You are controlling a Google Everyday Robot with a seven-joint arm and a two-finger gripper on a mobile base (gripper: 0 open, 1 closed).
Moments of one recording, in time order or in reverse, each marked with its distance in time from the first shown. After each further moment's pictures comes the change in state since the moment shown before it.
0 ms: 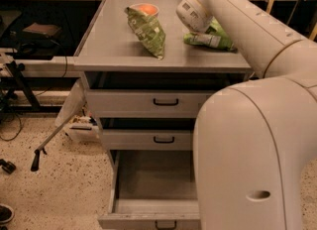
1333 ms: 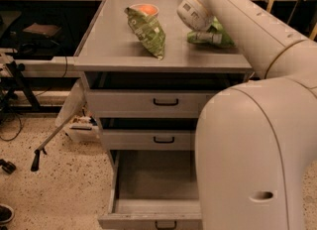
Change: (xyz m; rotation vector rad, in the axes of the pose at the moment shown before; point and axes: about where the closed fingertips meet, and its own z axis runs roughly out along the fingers) arm 0.005 -0.010 -0.002 0.035 0.015 0.049
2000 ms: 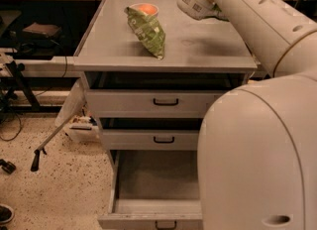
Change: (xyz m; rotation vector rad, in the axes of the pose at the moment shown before) arm -0.008 -0.080 -0.047 0.232 -0.023 0.100
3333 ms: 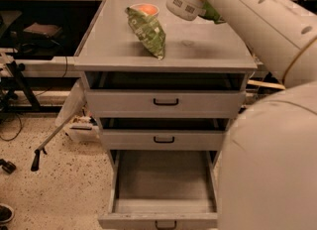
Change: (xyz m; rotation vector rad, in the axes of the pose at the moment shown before) arm -0.063 -0.005 -0.048 0.019 -0.178 0.301
